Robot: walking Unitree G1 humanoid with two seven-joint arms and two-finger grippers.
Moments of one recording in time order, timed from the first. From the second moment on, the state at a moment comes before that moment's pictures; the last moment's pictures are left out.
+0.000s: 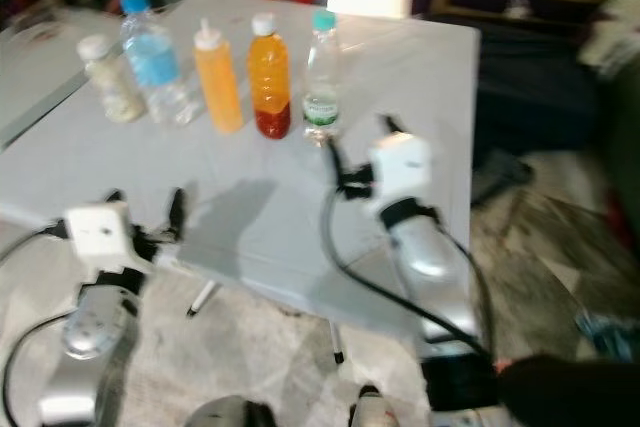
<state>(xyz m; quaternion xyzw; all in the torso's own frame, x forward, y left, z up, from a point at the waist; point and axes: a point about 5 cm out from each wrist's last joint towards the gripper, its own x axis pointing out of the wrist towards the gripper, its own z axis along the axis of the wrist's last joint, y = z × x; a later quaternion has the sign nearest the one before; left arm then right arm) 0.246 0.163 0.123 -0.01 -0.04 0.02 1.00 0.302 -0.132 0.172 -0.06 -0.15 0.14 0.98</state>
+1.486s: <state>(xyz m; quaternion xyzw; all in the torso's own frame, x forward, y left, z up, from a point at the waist) 0.249 0.163 0.118 -0.03 -0.06 0.02 1.00 0.293 -0.126 0.164 -0.07 -0.14 0.12 0.98</state>
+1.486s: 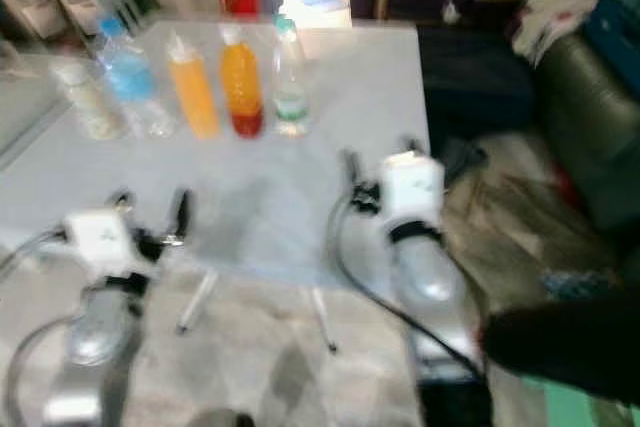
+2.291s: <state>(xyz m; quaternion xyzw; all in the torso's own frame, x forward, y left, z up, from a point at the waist) 0.258 0.150 0.126 -0.04 -0.07 0.00 1.00 0.296 -0.134 0.169 -0.08 -0.14 0.14 0.98</state>
